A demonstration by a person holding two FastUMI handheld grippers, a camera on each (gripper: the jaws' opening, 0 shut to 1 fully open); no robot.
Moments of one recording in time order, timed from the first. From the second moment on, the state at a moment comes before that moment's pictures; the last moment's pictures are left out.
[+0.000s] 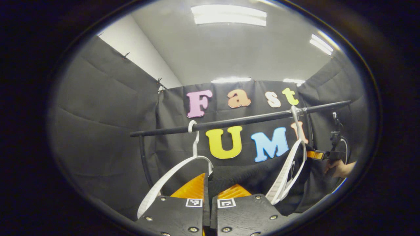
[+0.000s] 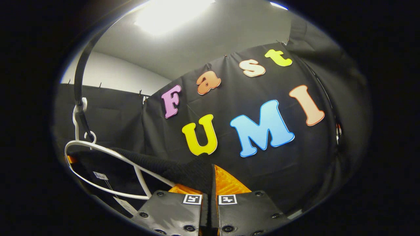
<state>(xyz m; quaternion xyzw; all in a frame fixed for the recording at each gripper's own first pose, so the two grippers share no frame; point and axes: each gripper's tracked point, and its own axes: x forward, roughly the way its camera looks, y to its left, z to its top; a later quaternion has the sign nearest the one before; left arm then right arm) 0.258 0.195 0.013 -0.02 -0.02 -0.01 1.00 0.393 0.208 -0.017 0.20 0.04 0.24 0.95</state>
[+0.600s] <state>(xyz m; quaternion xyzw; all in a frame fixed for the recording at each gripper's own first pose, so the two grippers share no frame) 0.243 0.188 -0.096 -0.06 0.06 0.00 1.00 0.357 0.192 -0.118 0.16 0.16 0.21 0.95</state>
